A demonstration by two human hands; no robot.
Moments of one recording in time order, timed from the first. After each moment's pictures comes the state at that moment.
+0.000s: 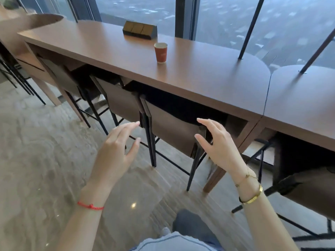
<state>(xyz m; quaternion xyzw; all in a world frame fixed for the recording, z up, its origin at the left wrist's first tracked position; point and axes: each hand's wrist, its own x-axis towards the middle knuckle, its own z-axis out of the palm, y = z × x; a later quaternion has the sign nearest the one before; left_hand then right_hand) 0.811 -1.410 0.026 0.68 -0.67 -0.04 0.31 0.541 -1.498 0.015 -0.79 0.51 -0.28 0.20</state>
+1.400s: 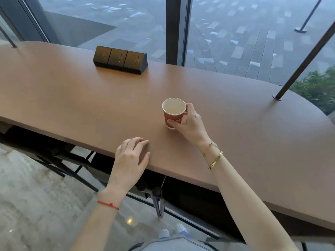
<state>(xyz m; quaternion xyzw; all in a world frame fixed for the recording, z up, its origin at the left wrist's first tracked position) 0.991 -1.884 -0.036 0.63 -0.74 -0.07 0.22 0.777 -1.994 -0.015 -0.66 0.57 -0.40 0.29</state>
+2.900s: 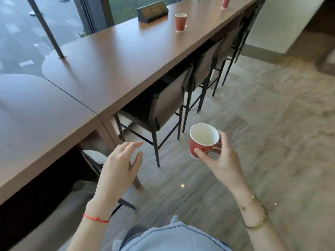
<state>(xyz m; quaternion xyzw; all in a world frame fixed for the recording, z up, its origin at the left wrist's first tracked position) 0.599 -1.584 -0.027 0.07 -0.94 -0.29 0.15 0.503 -1.322 -0.026 -0.13 0.85 -0.51 -0.03</state>
